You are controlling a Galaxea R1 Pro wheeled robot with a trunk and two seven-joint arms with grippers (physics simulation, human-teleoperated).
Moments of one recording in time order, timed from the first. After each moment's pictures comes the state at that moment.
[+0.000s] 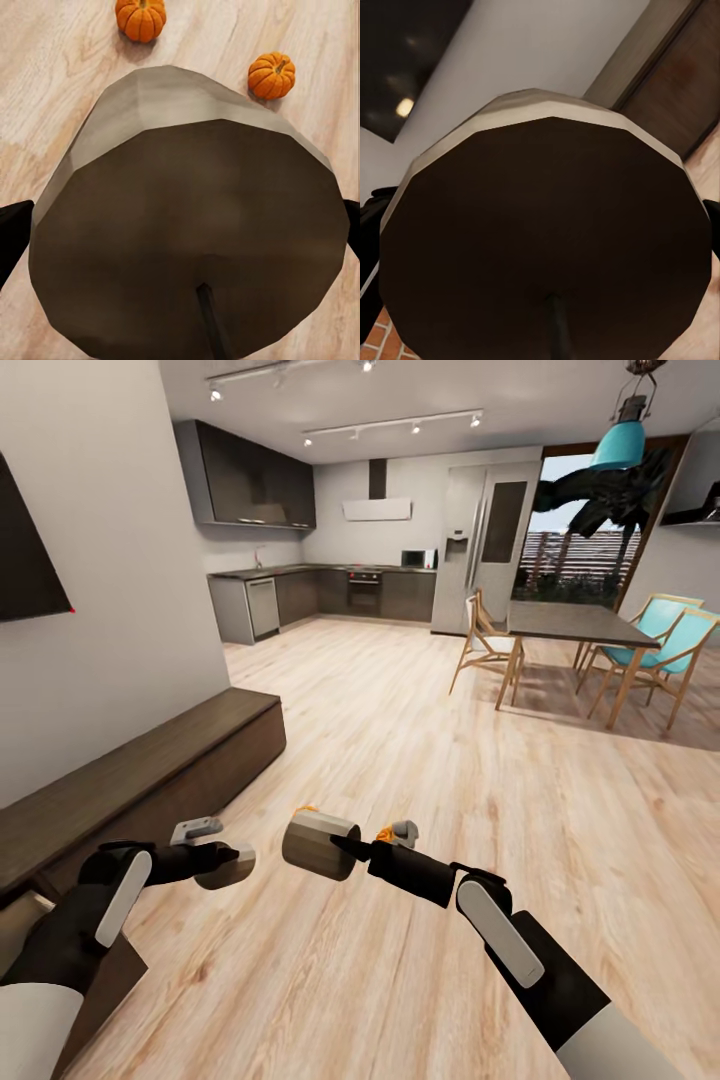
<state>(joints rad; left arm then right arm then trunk) -0.60 0.26 0.01 -1.17 0.38 0.95 -0.15 -0.56 -0.10 0.49 -1.25 -1.07 0.53 0.37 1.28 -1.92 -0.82</state>
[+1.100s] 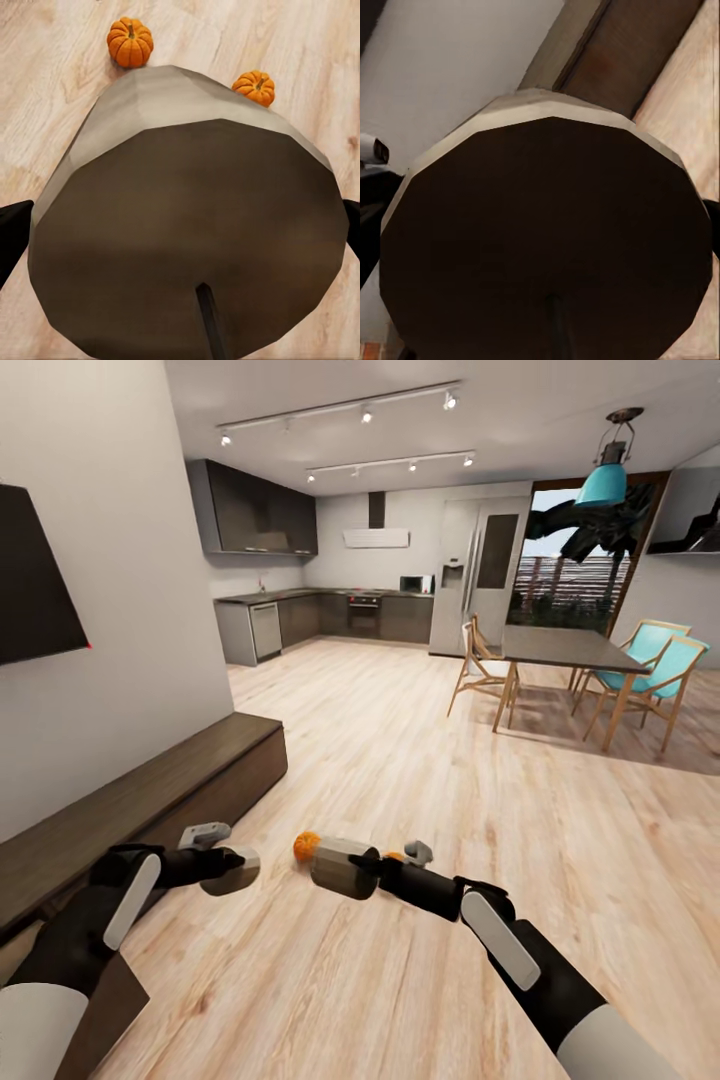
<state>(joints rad) -0.60 0.26 -0.04 -1.15 0.38 0.95 -0.14 -0.56 -0.10 0.48 -1.11 -1.06 0.53 0.23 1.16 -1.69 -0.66</state>
